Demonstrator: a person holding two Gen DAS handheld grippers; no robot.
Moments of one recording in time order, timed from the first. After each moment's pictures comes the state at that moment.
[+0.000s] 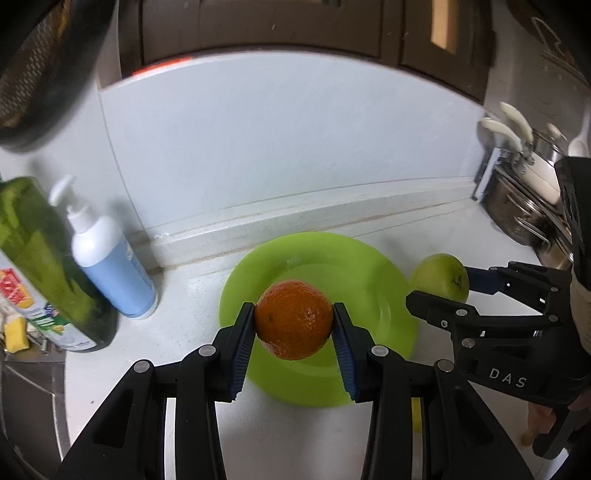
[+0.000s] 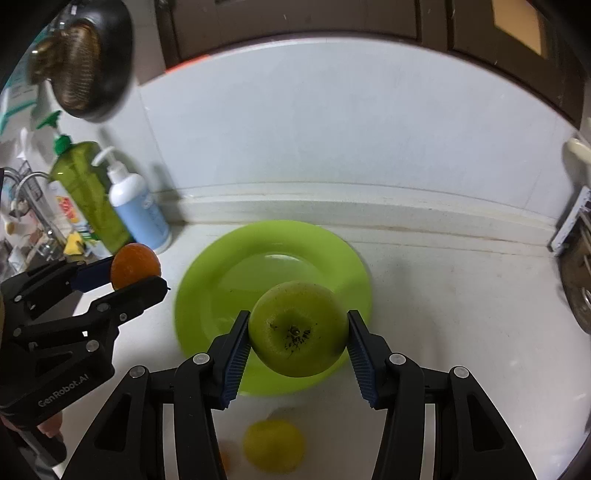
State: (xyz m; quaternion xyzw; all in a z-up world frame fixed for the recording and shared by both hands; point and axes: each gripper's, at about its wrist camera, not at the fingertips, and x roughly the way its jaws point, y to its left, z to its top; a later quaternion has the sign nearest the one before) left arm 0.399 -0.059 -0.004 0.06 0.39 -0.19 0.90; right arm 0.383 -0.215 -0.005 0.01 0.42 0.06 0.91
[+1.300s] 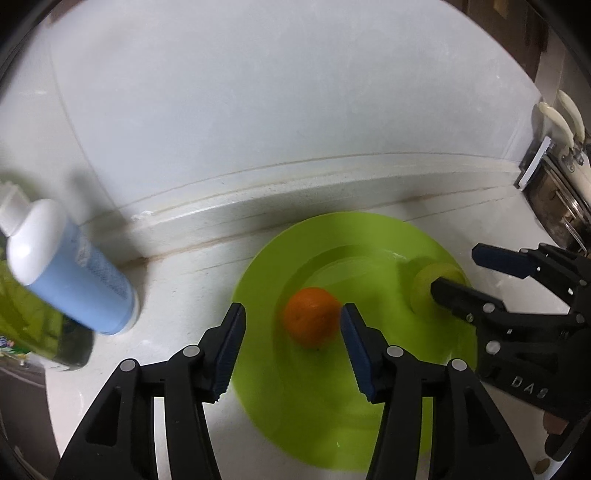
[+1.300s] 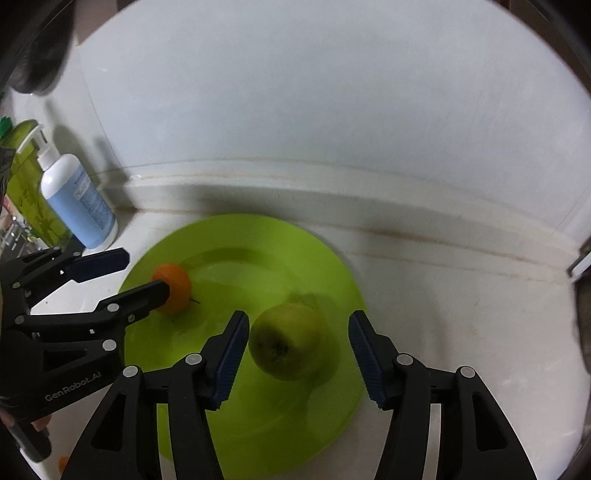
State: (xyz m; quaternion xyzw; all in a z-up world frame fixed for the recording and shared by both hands) left arm 0.472 -0.066 -0.051 0.07 0.46 -0.16 0.87; right arm 0.458 -0.221 -0.046 -0.03 0.46 0.05 0.89
